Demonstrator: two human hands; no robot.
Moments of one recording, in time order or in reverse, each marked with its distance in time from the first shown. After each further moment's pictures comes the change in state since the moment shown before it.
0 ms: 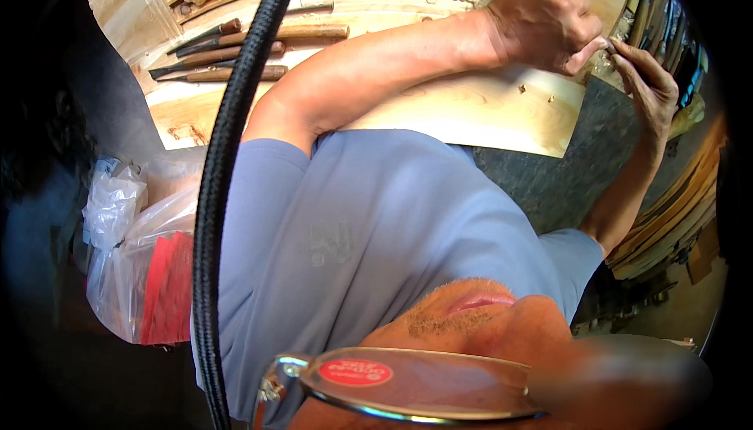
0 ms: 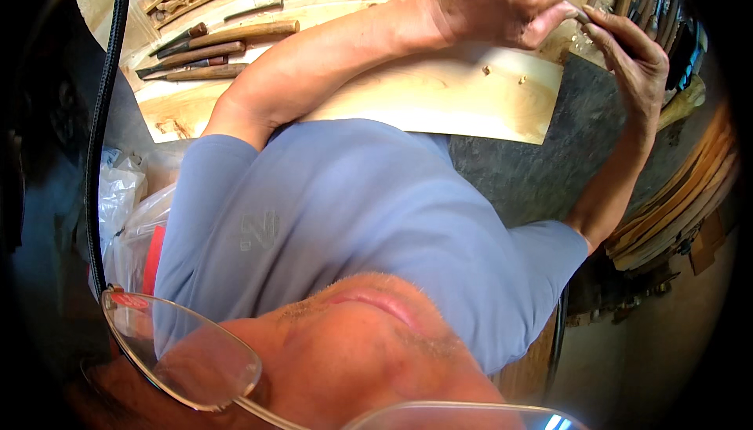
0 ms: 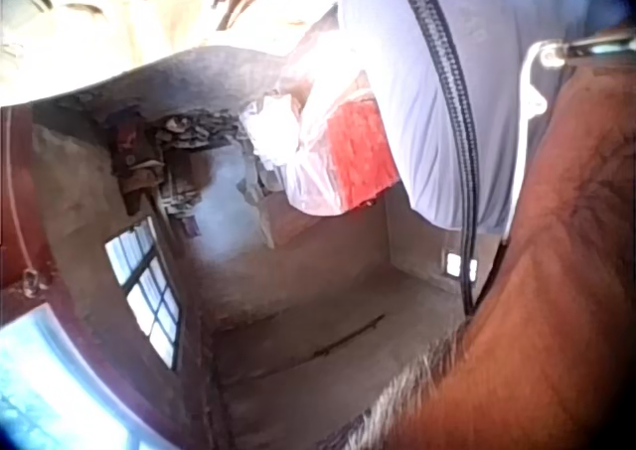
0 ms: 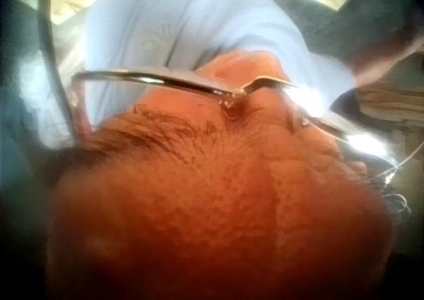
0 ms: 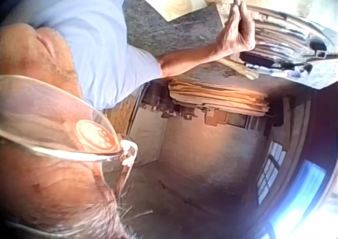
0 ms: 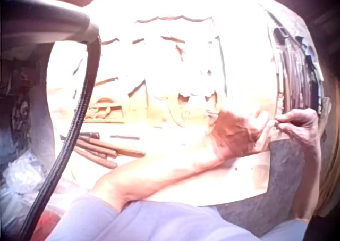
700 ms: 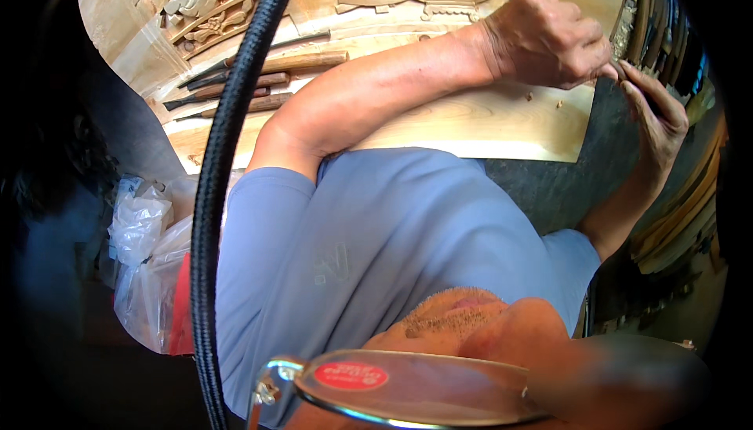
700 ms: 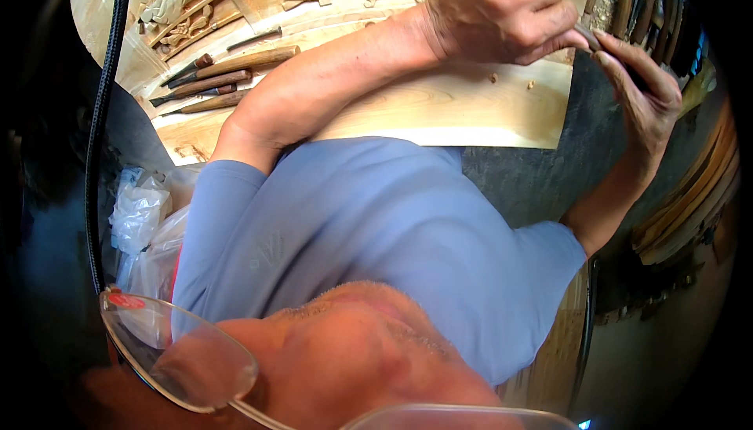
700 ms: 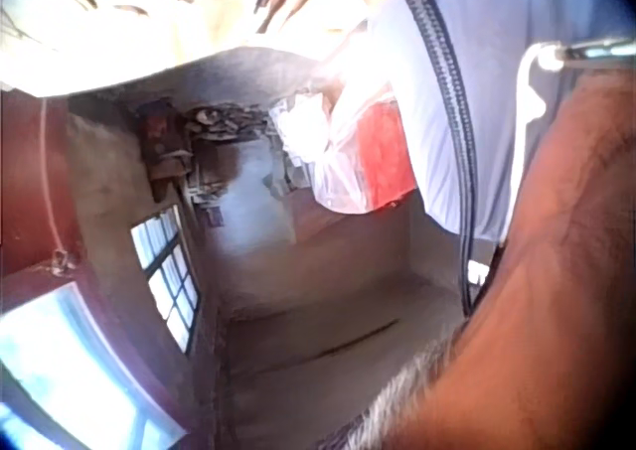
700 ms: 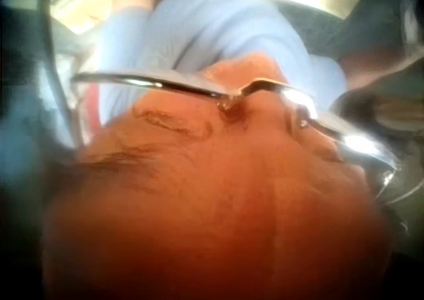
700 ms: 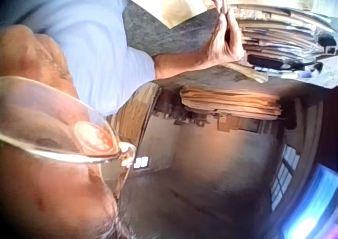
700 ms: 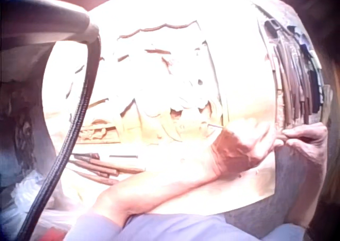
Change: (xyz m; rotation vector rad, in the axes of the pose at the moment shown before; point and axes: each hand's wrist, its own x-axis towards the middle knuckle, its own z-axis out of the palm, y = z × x) left_hand 0.008 0.011 0.009 0.001 0.099 0.207; right_hand -0.044 -0.025 -0.002 -0.018 0.103 0.017
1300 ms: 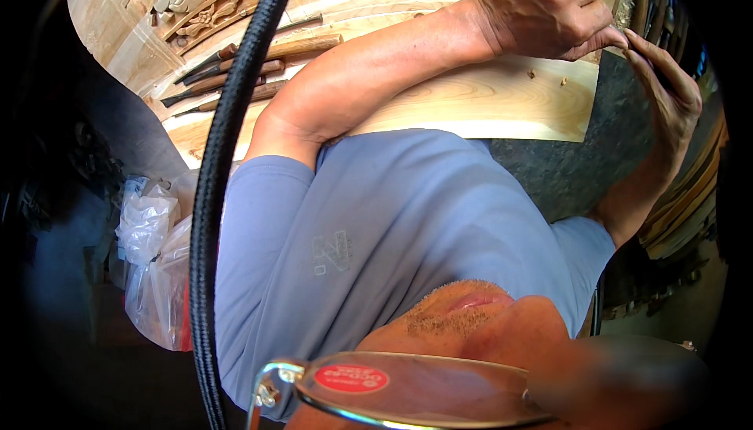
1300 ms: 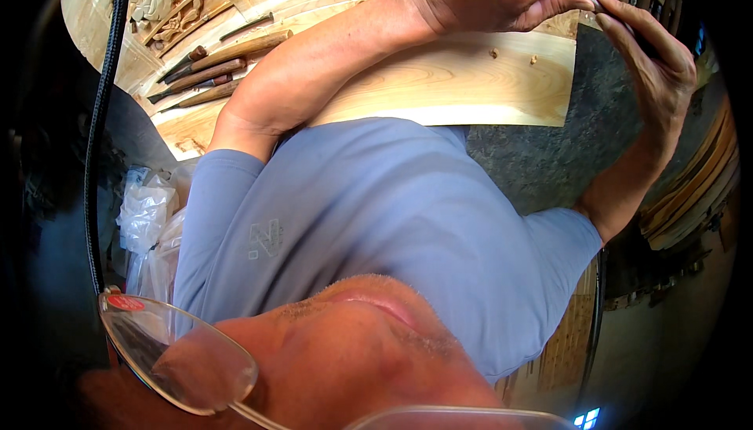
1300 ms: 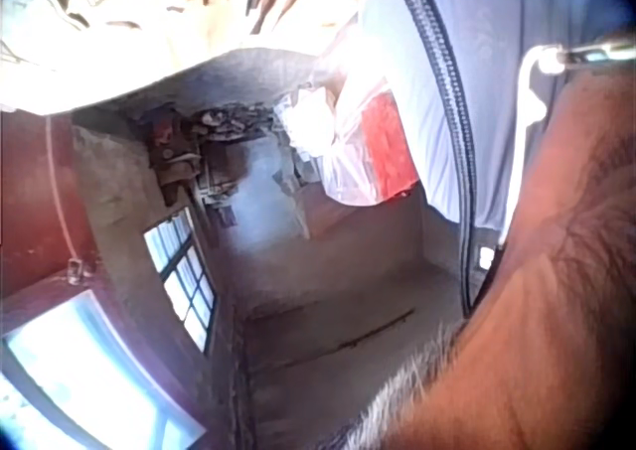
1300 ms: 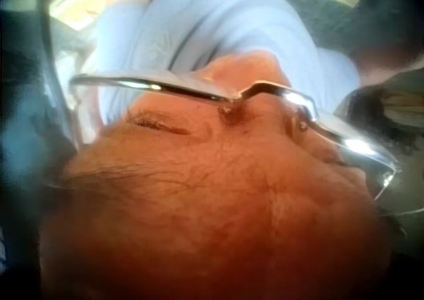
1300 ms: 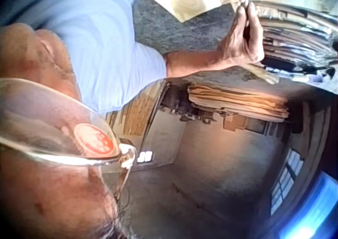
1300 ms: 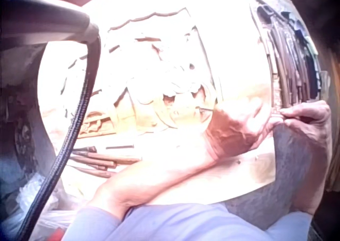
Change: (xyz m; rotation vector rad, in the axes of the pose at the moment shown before) left_hand 0.013 0.001 -0.021 -0.198 -0.022 -0.115; right_hand 0.013 -0.003 -0.012 -0.098 -0.126 -0.157
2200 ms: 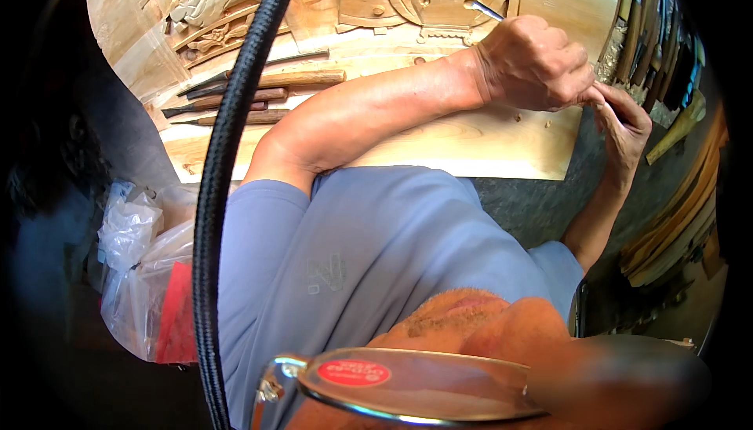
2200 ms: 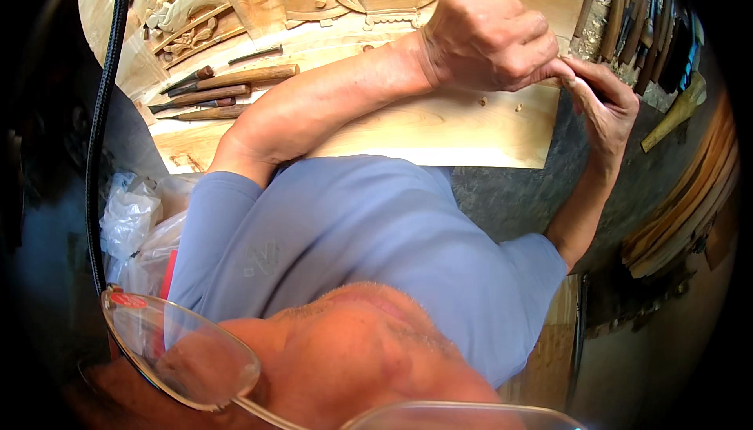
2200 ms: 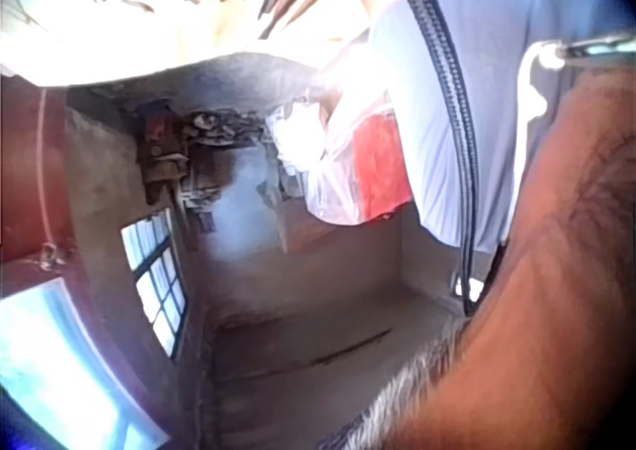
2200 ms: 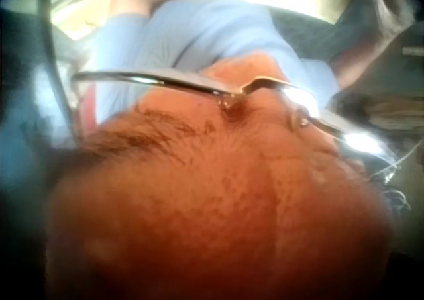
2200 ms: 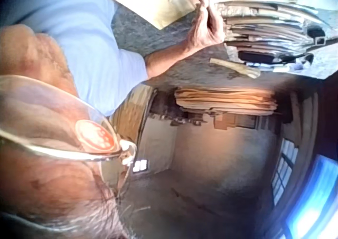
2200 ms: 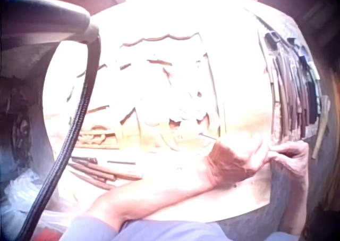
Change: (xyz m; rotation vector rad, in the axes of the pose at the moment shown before) left_hand -0.007 0.001 0.009 0.204 -0.034 0.119; right_hand -0.023 0.021 0.046 0.382 0.195 0.236
